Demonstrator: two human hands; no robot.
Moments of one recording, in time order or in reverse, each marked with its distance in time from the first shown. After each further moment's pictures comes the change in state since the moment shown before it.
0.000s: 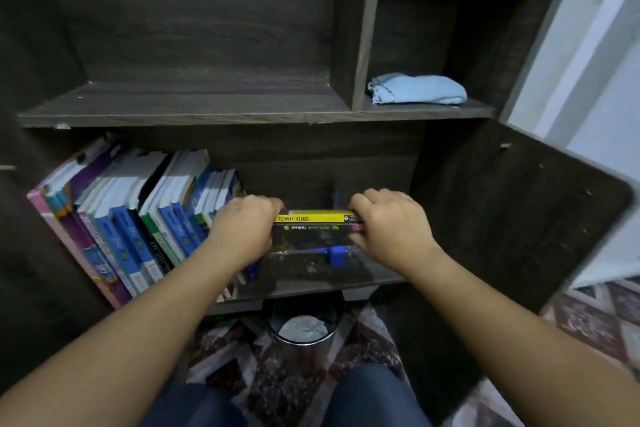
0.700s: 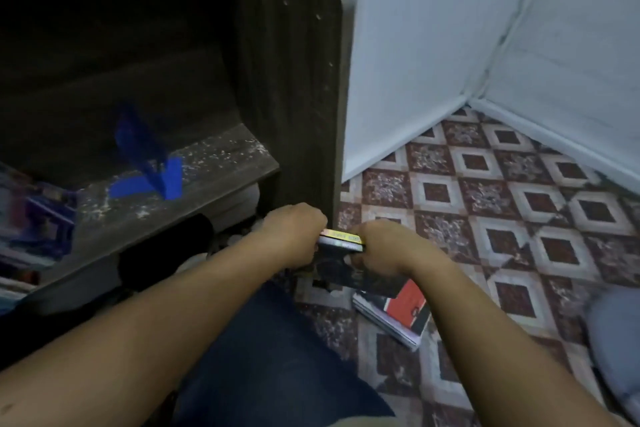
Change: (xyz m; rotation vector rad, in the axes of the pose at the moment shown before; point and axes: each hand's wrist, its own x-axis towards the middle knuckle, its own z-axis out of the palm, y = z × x) left_hand -0.052 0.318 0.064 -0.070 -0.497 0.713; right_hand -0.290 0.099 -0.008 0.448 -0.840 0.709
